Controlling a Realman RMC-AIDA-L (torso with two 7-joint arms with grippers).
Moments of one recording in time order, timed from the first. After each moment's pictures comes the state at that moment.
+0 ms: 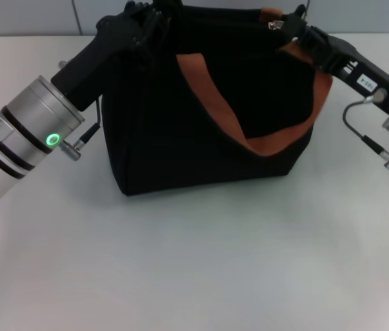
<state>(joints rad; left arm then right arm) -0.72 -2.08 0.38 -0.01 1.53 1.56 -0.88 0.65 2.08 -0.31 -0.15 -1.68 -1.49 1.25</state>
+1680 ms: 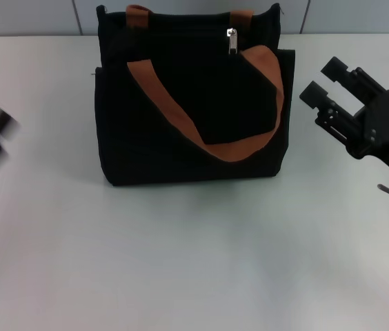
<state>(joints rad) -0.22 -2.06 0.37 0.31 1.62 1.95 -0.91 0.46 2.08 -0.35 -0.10 -1.70 -1.78 0.79</state>
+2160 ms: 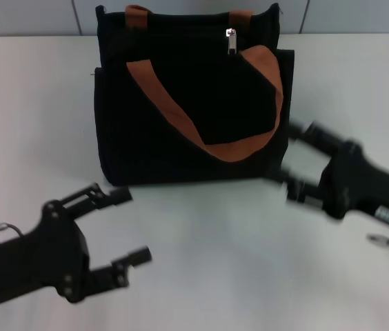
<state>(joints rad) -0.26 -2.07 0.69 0.40 1.73 1.95 -0.79 0.46 2.08 -0.41 -0.19 -1.93 -1.81 0.88</state>
